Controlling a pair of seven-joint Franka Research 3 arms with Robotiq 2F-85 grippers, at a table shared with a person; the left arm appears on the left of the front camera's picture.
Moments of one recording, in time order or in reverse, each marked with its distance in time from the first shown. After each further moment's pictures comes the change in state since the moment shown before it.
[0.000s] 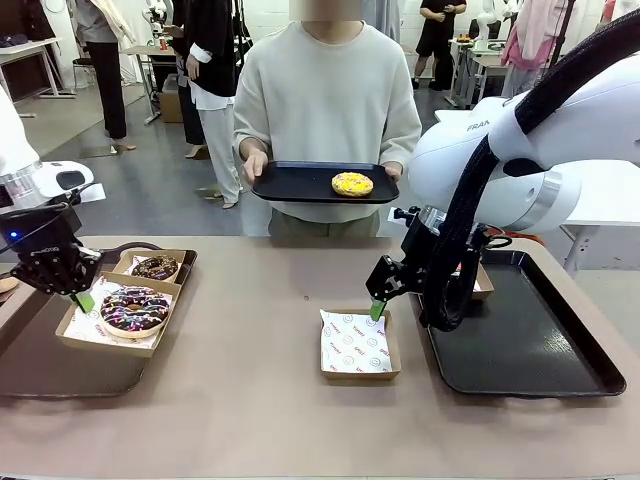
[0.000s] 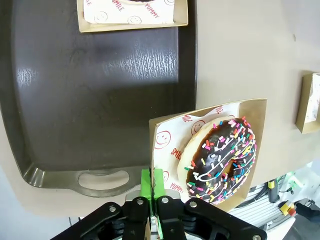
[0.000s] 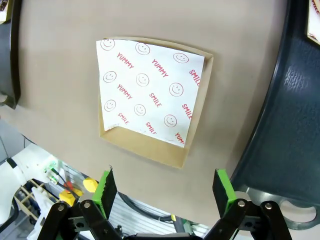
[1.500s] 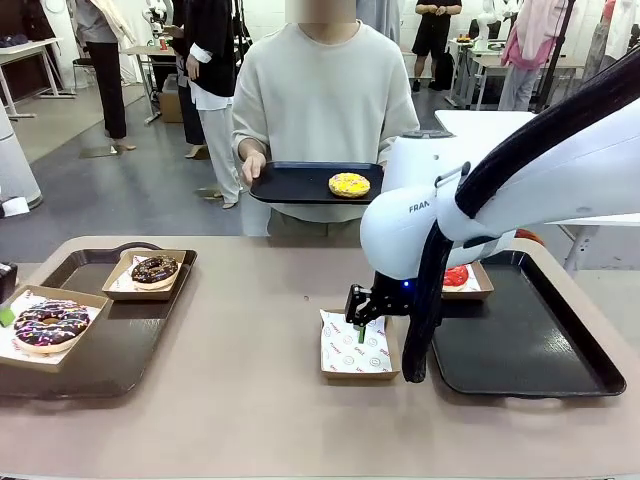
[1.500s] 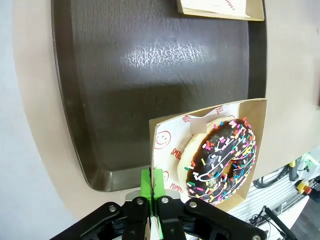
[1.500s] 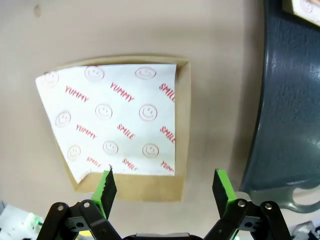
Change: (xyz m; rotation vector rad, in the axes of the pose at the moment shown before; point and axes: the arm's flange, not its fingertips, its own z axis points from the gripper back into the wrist) left arm 0.001 0.136 -0.008 -0.041 0.050 -0.062; right arm 0.010 0.036 -0.061 -0.276 -0.051 -0.213
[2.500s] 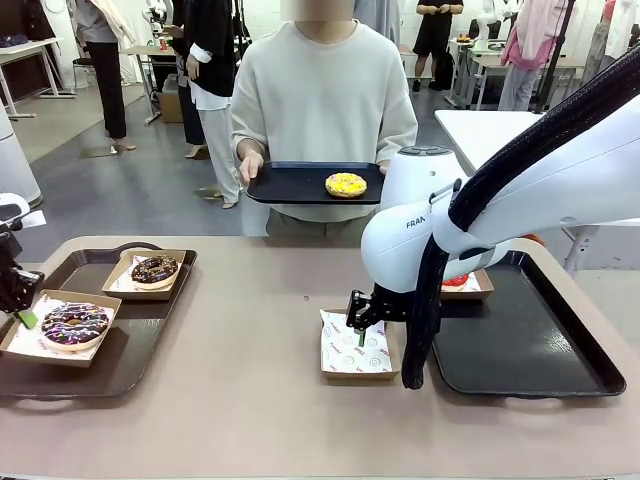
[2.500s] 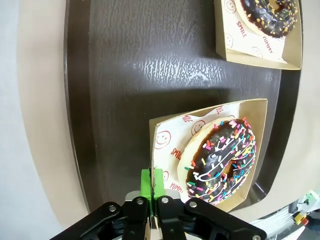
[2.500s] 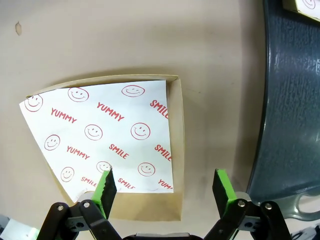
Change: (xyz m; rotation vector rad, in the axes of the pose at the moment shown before) left arm 0.034 0.006 -0.038 0.050 -0.058 0.102; right arm 0.007 -0.003 -0.017 -0.003 -0.006 -0.047
